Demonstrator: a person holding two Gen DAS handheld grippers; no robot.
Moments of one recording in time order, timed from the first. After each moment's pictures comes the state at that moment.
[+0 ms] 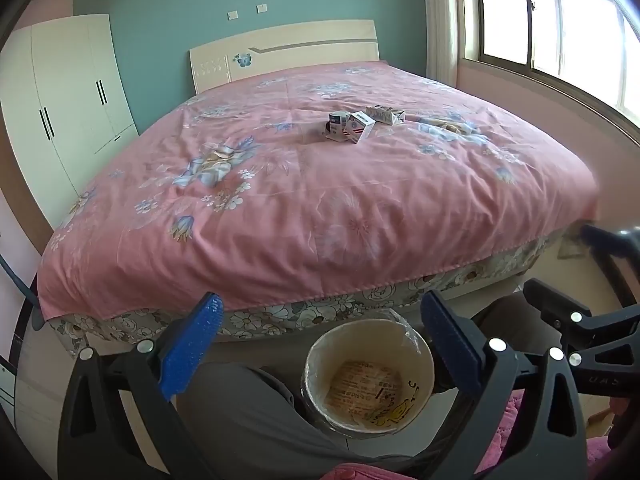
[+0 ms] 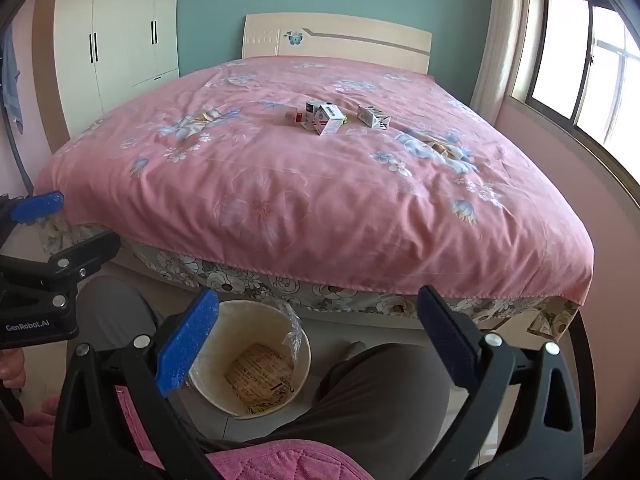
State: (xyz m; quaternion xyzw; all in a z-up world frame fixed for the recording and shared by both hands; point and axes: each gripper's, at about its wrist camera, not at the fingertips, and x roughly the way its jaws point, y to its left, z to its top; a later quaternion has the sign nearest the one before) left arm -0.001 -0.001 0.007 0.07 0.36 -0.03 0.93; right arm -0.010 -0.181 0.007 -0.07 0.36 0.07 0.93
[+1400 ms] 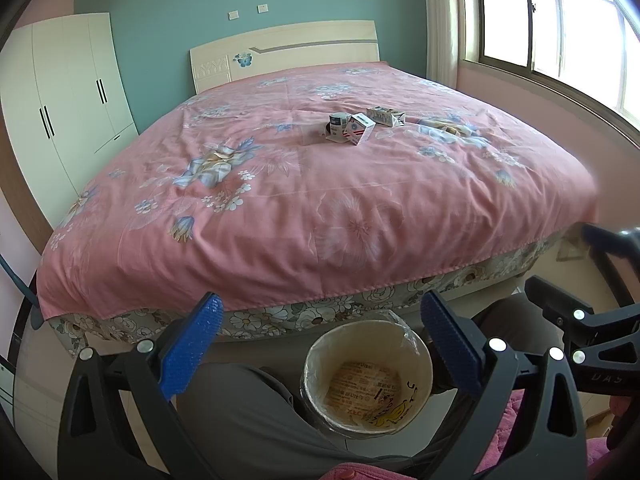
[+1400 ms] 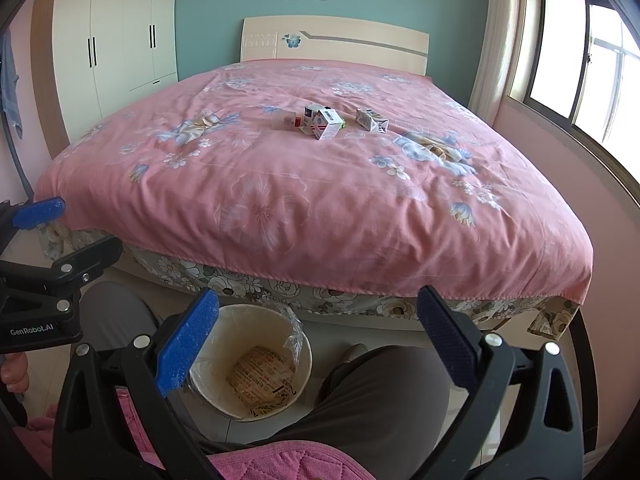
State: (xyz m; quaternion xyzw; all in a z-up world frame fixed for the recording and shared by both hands) left arm -0.003 -0.001 0.006 0.06 0.36 -0.03 0.93; right arm -0.011 -0.184 0.012 -0.06 0.36 0.07 0.93
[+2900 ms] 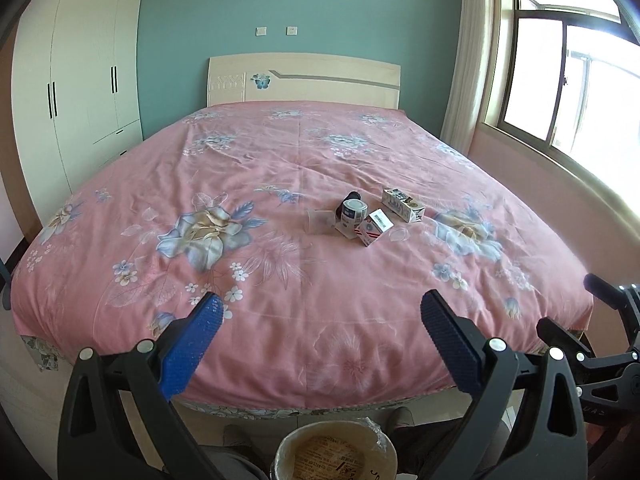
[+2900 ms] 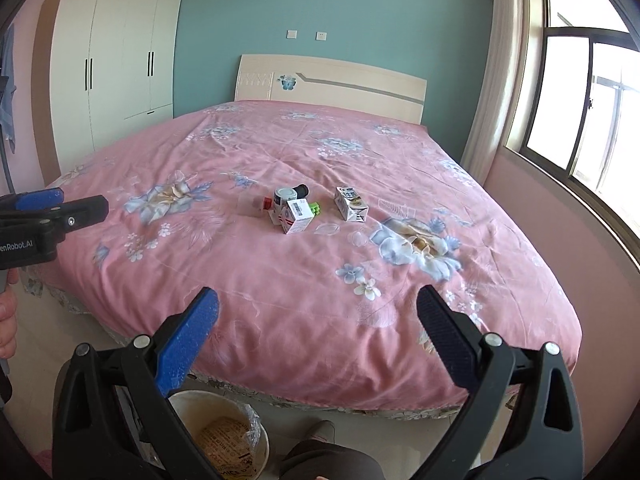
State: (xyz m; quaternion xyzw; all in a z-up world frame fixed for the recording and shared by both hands) left arm 0.142 0.012 0.092 -0.03 0.31 -0.03 0.95; right arm 0.125 -0.211 0.100 -0.09 0.28 0.07 0.95
